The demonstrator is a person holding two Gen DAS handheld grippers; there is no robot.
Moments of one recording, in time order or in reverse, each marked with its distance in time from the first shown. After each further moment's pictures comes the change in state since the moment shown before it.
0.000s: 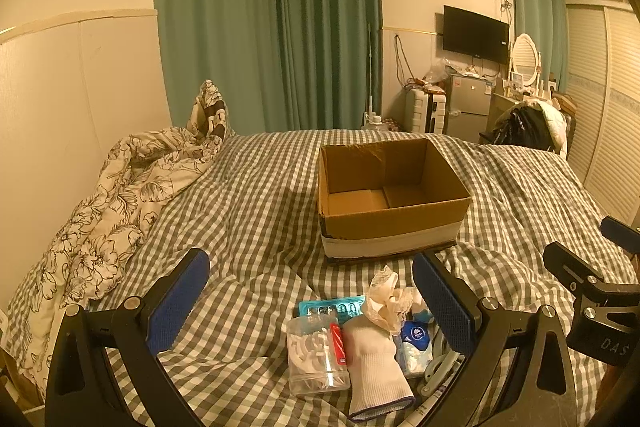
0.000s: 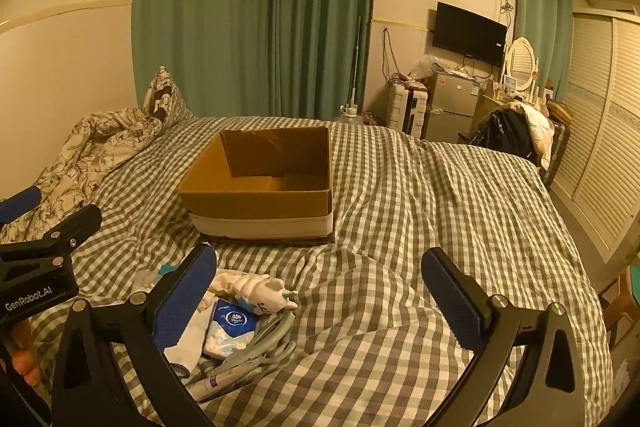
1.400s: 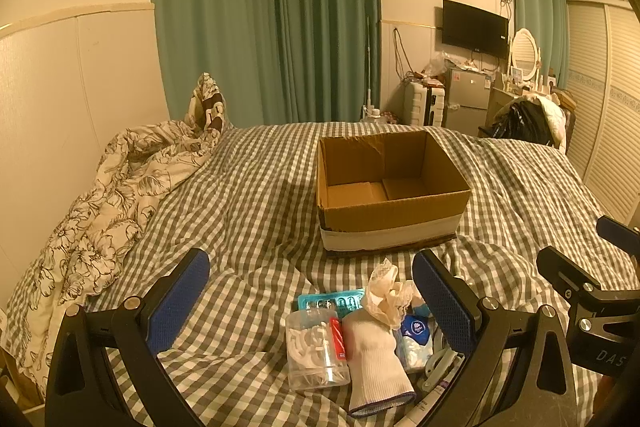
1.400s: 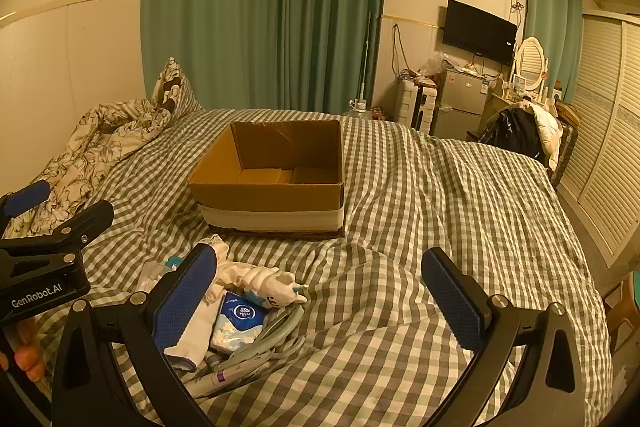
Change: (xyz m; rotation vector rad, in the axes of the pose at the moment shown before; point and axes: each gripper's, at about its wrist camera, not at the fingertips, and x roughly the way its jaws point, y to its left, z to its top) left arm 0.003 0.003 0.000 0.009 0.030 -0.030; right arm 0.002 0.008 -0.002 -0.020 0.019 0.024
